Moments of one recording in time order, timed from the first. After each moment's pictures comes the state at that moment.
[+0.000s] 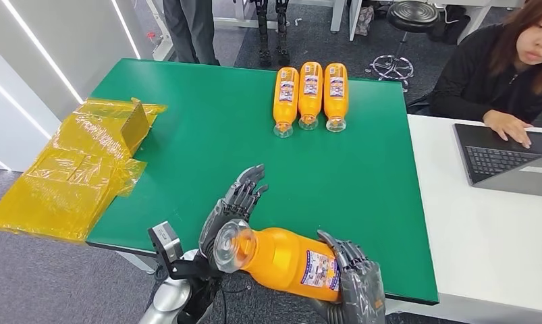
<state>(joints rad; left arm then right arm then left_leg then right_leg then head) -0.10 -0.12 -0.48 -1.35 0.14 -0.22 -0.49 0.12 -0.21 0.52 -1.76 1.18 -0.58 -0.13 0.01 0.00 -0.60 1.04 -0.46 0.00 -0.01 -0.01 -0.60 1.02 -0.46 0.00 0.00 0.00</state>
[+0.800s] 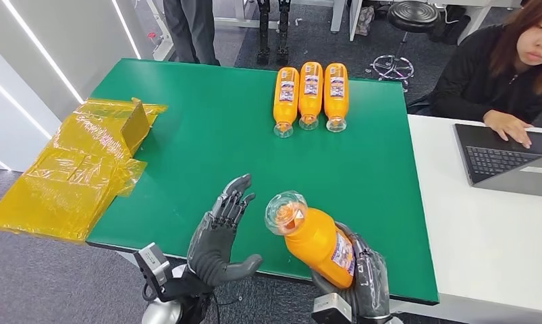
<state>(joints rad) 0.01 -0.08 -0.49 -1.47 0.07 -0.13 -0.50 0.08 -0.19 0.45 -1.60 0.81 -0.63 -0.33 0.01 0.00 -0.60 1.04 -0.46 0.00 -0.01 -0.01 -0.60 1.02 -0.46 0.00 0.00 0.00</state>
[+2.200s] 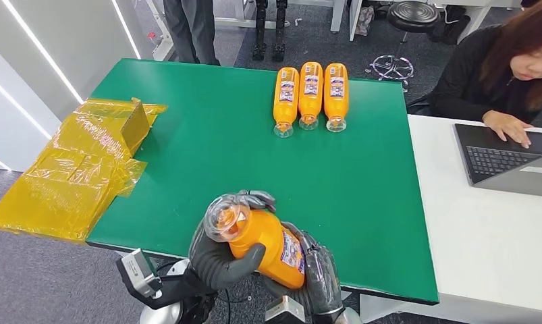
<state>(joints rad) -0.06 -0.06 -0.60 -1.58 0.13 -0.14 -0.46 -0.03 -0.08 0.65 -1.53 0.76 -0.53 -0.32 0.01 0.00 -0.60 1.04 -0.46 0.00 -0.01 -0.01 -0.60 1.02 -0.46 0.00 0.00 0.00</state>
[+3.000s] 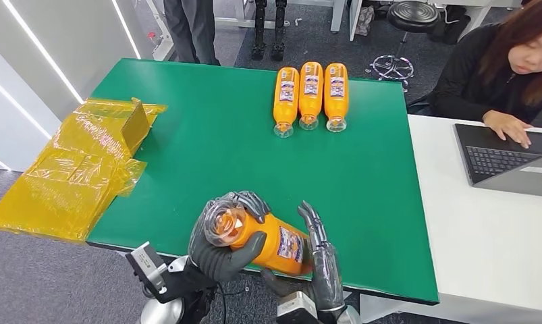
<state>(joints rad) -0.08 -0.05 -0.60 -1.57 0.04 -0.02 -0.45 -0.04 -0.05 0.64 -1.51 0.62 -0.66 -0.43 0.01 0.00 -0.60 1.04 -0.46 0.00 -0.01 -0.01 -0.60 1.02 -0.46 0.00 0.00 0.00</state>
